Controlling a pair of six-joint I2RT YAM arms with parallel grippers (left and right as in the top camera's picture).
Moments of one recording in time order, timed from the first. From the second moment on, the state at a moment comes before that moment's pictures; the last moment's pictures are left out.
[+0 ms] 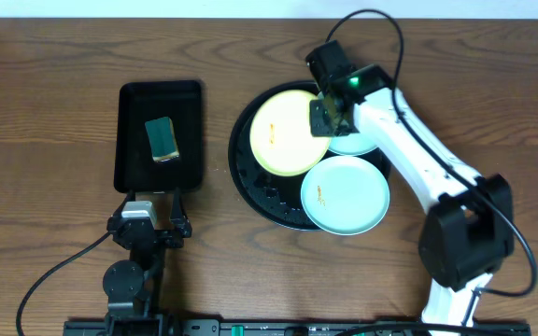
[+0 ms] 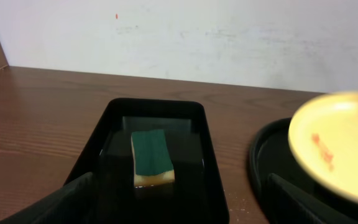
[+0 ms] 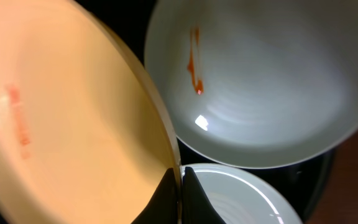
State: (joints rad) left arm 0.02 0.01 0.02 -0.11 0.02 -0.08; right arm 0.47 1.97 1.72 -1.01 0.11 0.42
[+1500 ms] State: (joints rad) left arm 0.02 1.42 1.54 -1.27 0.17 0.01; right arm 0.47 1.95 1.73 -1.01 0.11 0.35
